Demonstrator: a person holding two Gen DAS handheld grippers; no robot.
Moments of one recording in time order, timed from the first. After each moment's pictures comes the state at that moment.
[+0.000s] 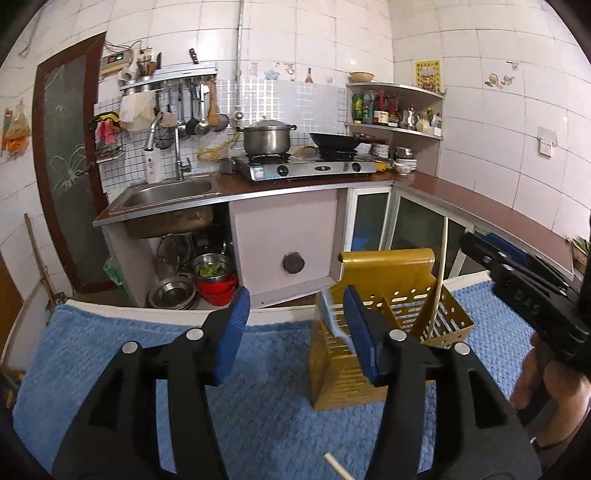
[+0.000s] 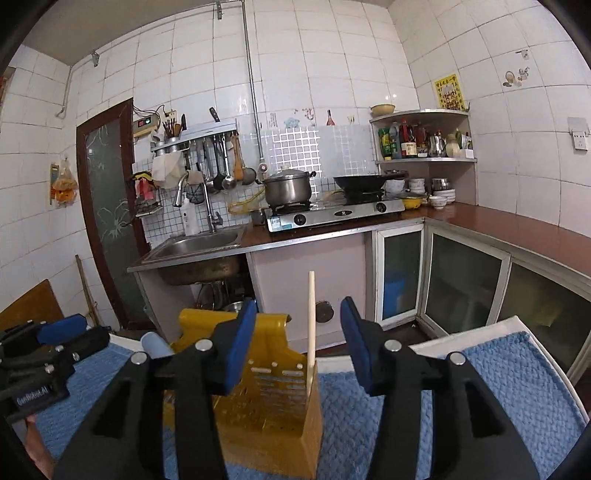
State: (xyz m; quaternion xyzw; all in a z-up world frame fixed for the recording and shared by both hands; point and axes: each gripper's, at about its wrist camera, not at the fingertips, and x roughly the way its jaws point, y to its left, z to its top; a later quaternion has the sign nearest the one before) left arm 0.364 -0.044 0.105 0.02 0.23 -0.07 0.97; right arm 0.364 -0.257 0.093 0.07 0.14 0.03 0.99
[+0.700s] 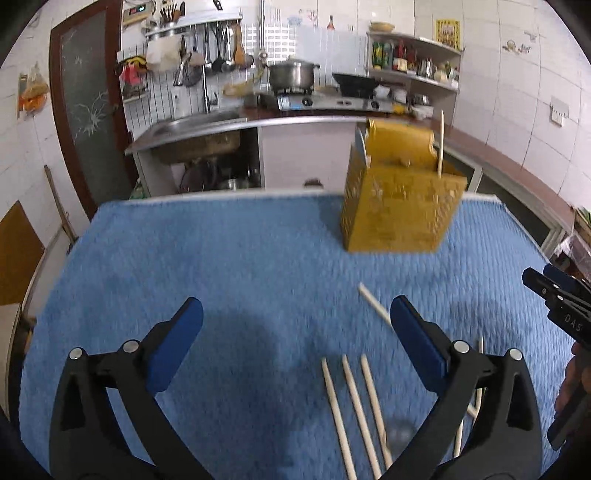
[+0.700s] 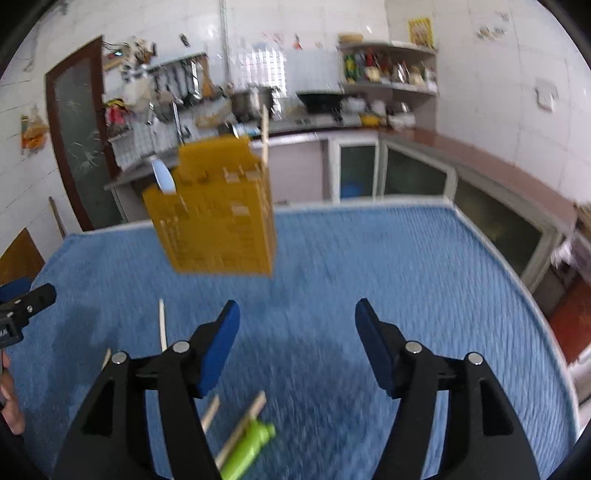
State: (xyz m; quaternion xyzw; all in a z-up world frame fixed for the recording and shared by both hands) left arm 0.235 0.008 0.045 0.02 0.35 -0.04 0.94; right arm 0.202 -0.268 0.020 0.07 0.32 -0.04 0.95
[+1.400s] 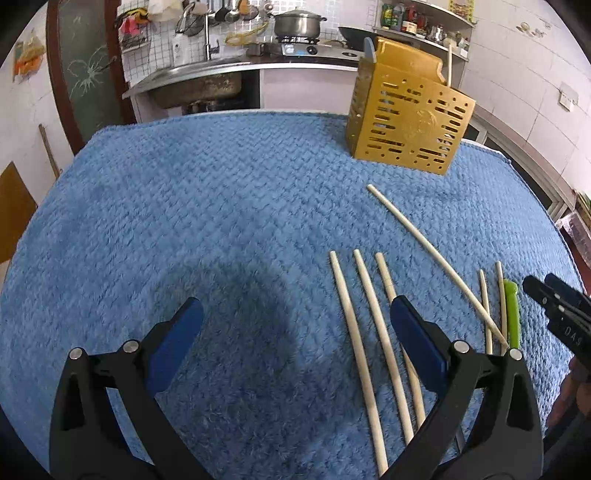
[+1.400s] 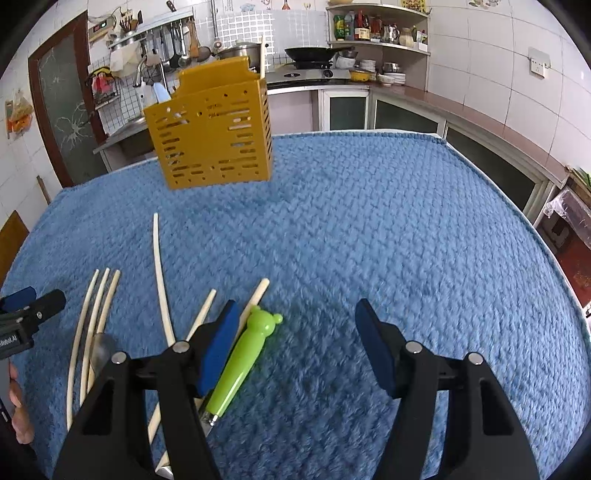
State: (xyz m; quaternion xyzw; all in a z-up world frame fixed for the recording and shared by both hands) left arm 0.208 0.021 -0.025 -0.01 0.43 -0.04 0.90; right arm 0.162 -0.244 -0.037 0.06 0.38 -0.06 0.92
